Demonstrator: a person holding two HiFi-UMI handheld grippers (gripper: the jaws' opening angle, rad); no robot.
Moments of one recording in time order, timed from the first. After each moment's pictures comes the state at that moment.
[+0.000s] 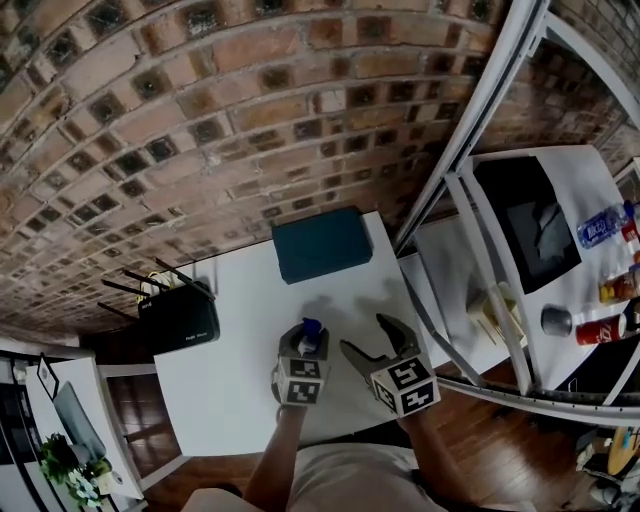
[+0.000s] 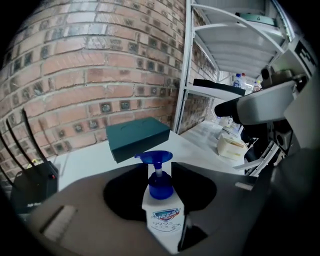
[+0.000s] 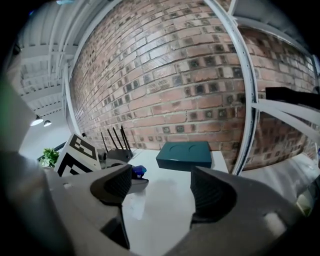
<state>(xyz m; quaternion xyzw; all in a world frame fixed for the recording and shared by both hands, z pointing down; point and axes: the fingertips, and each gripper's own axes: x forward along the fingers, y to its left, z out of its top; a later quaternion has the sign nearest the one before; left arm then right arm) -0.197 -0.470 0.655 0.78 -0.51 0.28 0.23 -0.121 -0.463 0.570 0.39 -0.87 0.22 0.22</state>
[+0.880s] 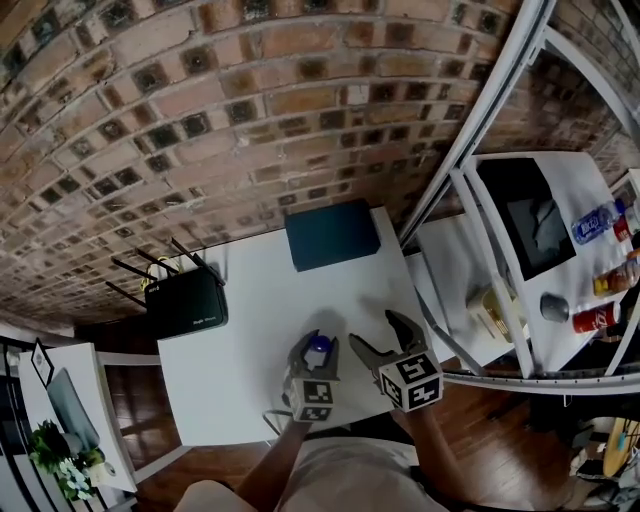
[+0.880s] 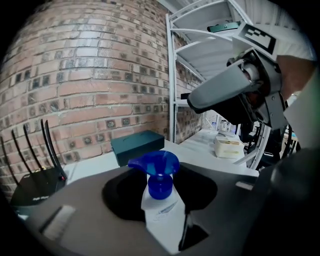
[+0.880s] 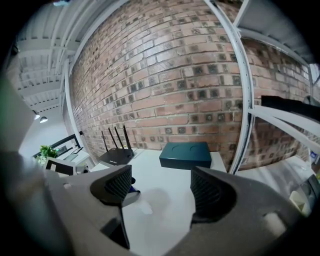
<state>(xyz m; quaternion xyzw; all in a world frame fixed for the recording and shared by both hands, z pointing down) -0.199 -0.409 0.646 0.81 -0.53 0.22 0.13 -0.129 -0.433 0.560 0.41 -0.86 0.20 0.22</state>
